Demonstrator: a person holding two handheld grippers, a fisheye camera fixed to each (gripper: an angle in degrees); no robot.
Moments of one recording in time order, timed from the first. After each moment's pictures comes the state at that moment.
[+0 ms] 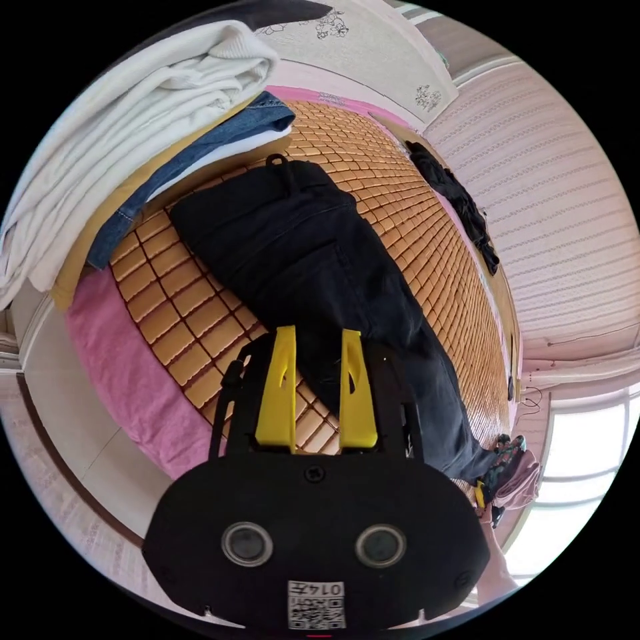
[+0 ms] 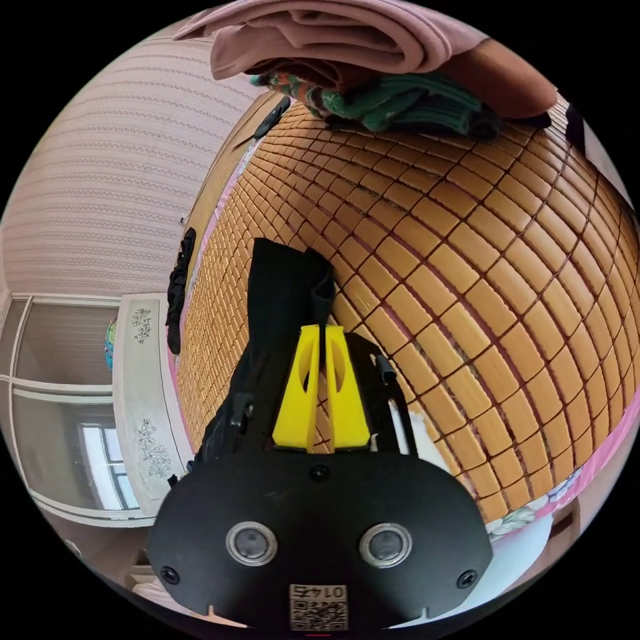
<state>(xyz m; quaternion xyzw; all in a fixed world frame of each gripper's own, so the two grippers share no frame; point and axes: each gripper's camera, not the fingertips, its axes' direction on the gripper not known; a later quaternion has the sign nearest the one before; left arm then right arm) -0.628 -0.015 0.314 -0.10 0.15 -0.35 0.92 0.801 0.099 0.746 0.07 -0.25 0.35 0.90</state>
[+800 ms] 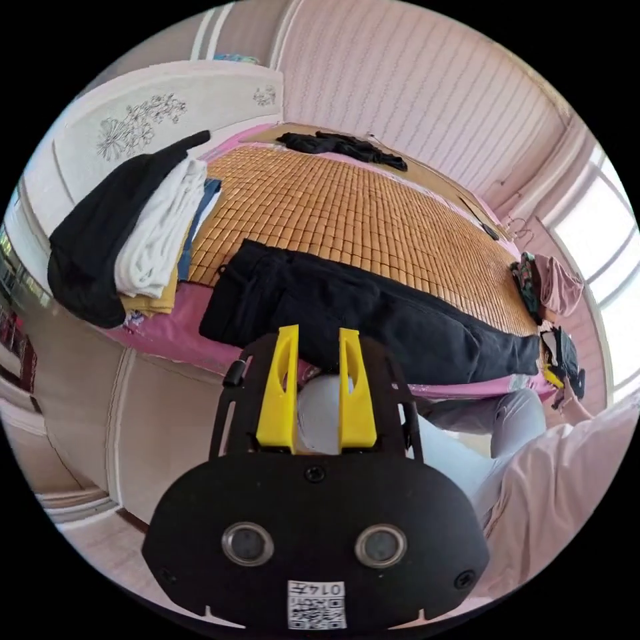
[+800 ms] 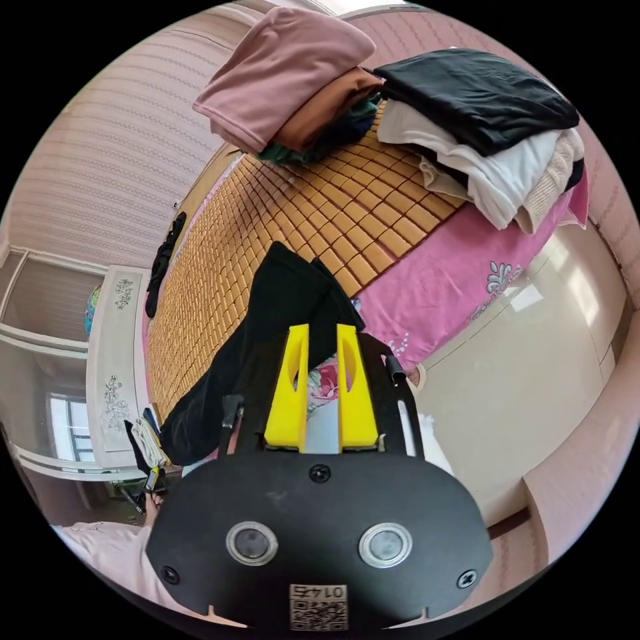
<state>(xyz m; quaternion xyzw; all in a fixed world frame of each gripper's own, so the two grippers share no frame) -0.496 0.113 0.157 -0.05 0.14 -0.01 0.99 0.846 0.303 0.679 0.06 -0.17 0.32 0.93</state>
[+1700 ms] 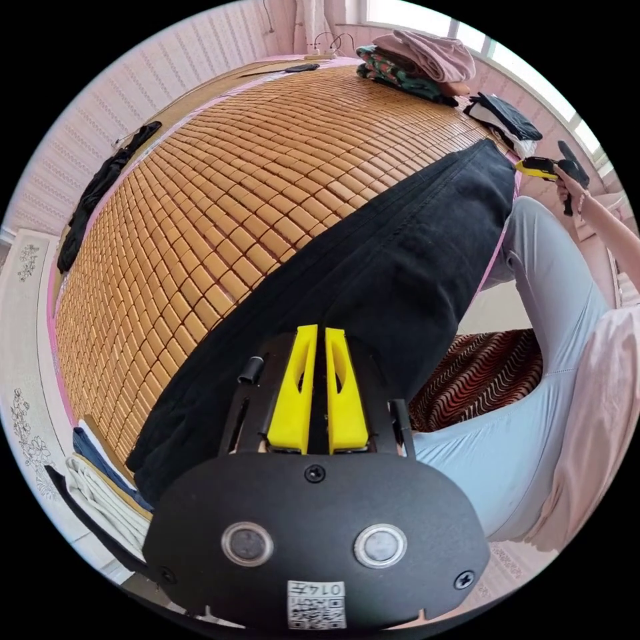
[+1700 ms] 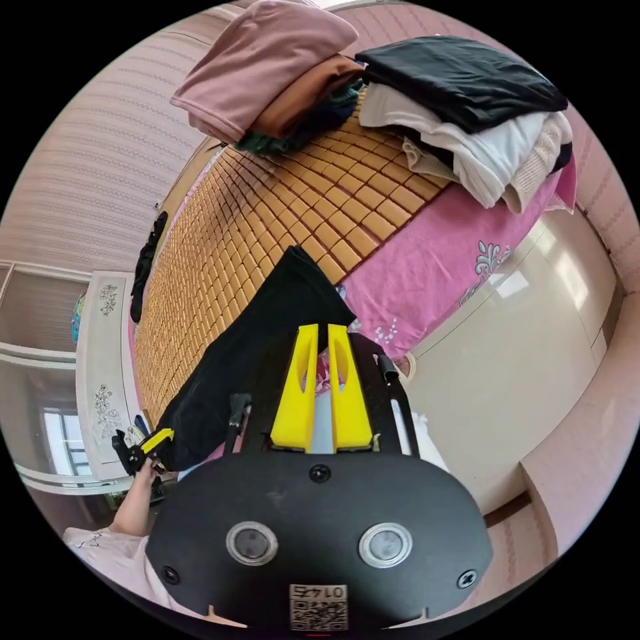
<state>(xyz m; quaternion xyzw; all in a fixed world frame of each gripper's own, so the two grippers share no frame) -0.172 0.057 0.264 -0.14 0.17 0.41 0.88 0.817 0.306 0.662 0.05 -0.13 0.34 0.93</state>
